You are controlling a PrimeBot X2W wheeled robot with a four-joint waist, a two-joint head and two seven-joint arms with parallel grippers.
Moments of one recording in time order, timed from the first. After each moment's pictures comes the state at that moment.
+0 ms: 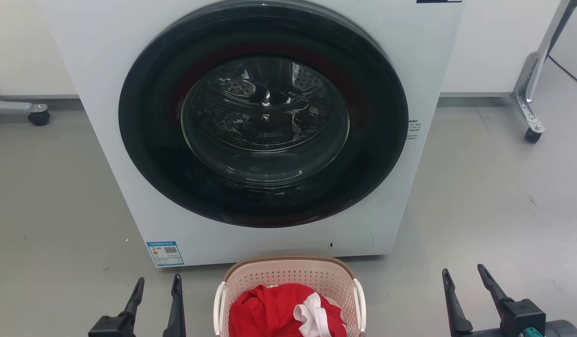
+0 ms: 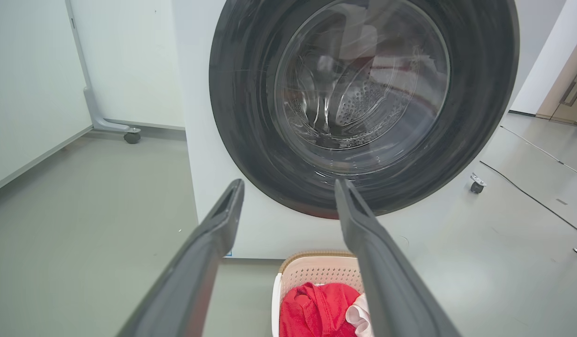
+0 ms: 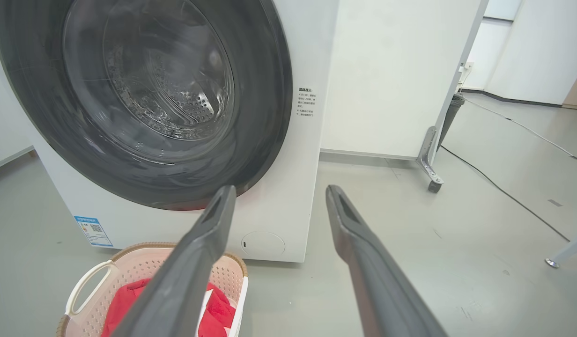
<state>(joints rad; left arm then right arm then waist) -0.07 0.14 -0.22 0.29 -0.42 0.10 -0.23 -0.11 -0.22 0.29 0.30 0.25 -0.11 -0.23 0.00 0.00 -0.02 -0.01</state>
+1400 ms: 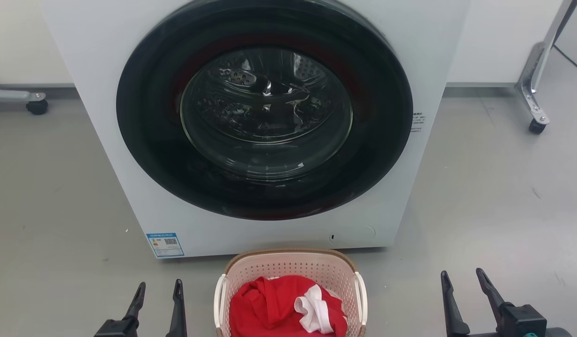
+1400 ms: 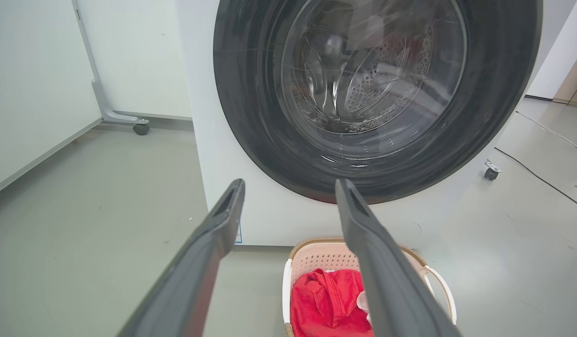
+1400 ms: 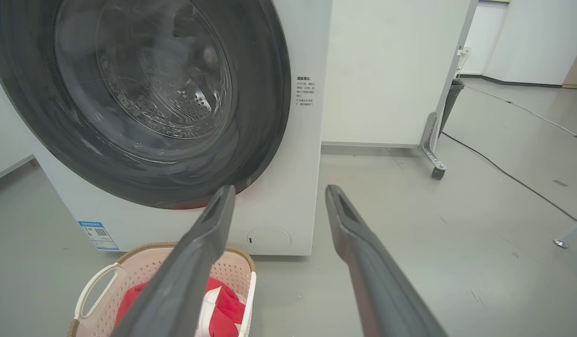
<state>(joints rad) -0.07 0.11 -0.20 0.34 -0.36 0.10 -0.25 -0.09 -0.17 0.24 0.31 0.24 -0.10 -0.25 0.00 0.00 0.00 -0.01</state>
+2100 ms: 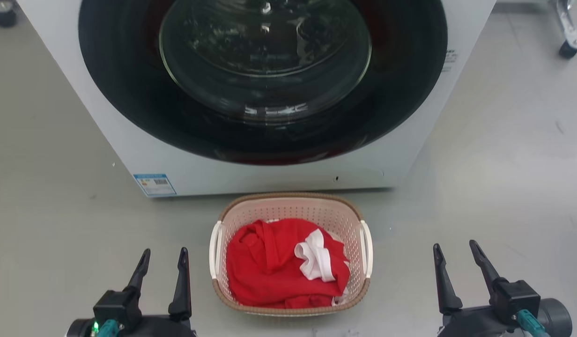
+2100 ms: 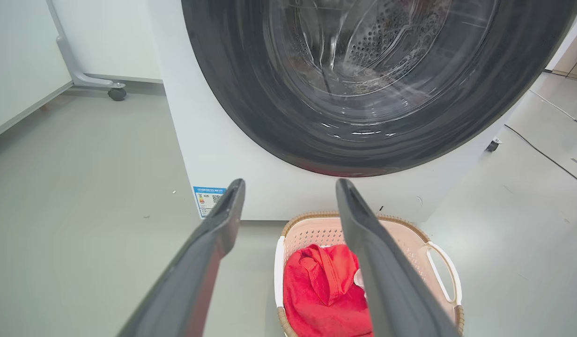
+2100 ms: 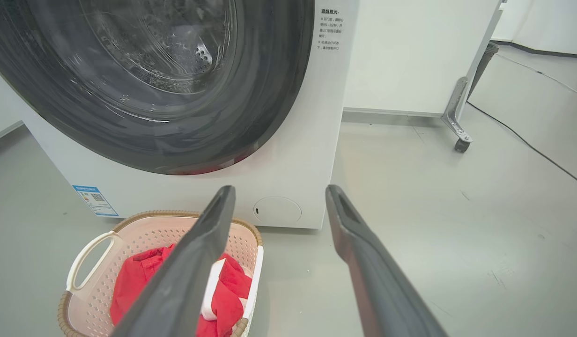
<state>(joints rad) -0.15 0.11 -0.20 0.32 -0.36 0.06 -0.25 -0.16 -0.15 0.24 0.29 0.19 -0.09 -0.25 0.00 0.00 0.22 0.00</state>
